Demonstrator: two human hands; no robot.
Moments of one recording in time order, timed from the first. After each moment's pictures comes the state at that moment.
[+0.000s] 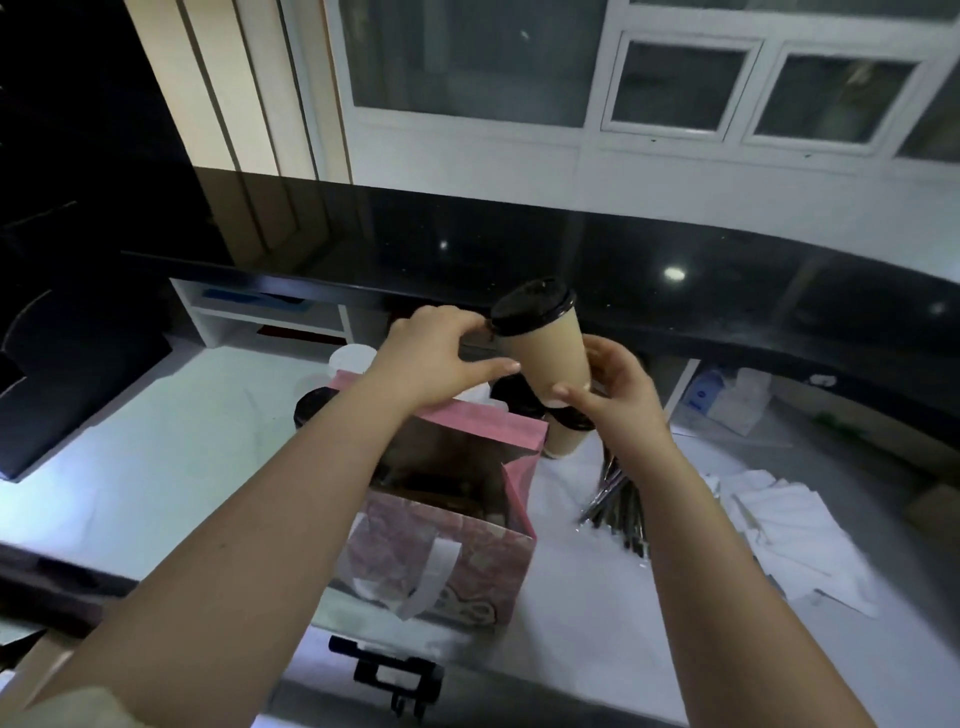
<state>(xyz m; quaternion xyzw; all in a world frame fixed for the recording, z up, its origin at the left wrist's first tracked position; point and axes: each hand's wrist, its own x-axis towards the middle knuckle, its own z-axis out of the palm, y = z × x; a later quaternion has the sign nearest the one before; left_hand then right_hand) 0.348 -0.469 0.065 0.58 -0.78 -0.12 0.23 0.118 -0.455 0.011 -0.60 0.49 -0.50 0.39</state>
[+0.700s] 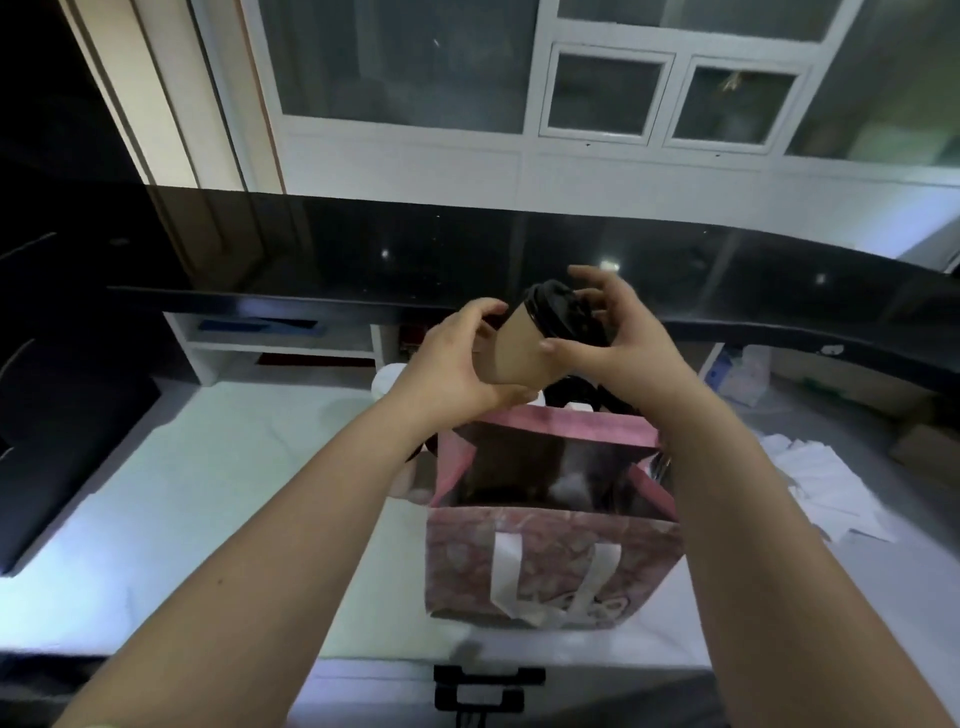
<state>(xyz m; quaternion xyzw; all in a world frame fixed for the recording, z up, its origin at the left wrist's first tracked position) 0.462 -0.466 0.061 0.48 -0.77 -0.27 0.32 0.267 -0.427 0.096 -0.64 0.55 -0.45 0.29</state>
